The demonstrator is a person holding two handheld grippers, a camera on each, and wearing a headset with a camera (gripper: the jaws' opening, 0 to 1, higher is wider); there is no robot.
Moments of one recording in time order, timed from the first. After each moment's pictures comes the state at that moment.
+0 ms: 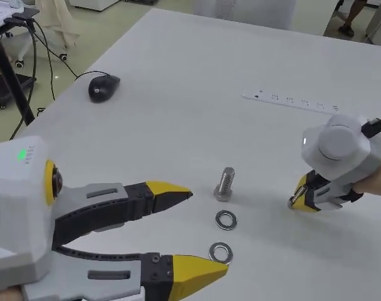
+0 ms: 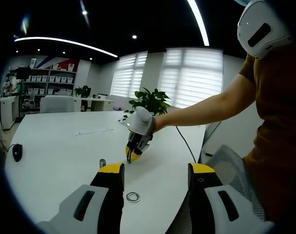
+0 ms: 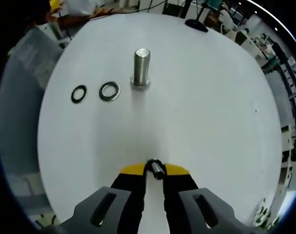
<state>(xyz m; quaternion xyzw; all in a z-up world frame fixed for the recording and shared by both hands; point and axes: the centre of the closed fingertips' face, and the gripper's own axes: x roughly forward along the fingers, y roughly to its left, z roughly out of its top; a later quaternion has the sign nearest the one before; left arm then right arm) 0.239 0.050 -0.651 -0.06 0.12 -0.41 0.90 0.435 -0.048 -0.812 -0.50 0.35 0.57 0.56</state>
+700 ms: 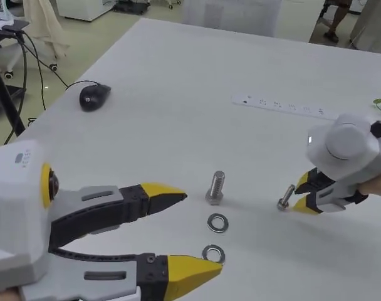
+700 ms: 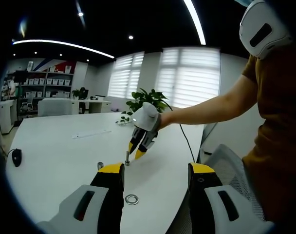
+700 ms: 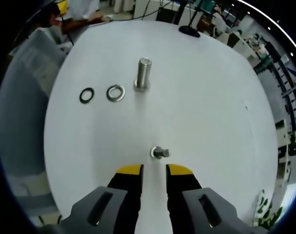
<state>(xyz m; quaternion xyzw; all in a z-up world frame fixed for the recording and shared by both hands) 0.236 0.044 -0.646 -0.05 0.11 -0.42 0.90 0.426 -0.071 -0.785 -0.49 0.34 0.56 0.58</state>
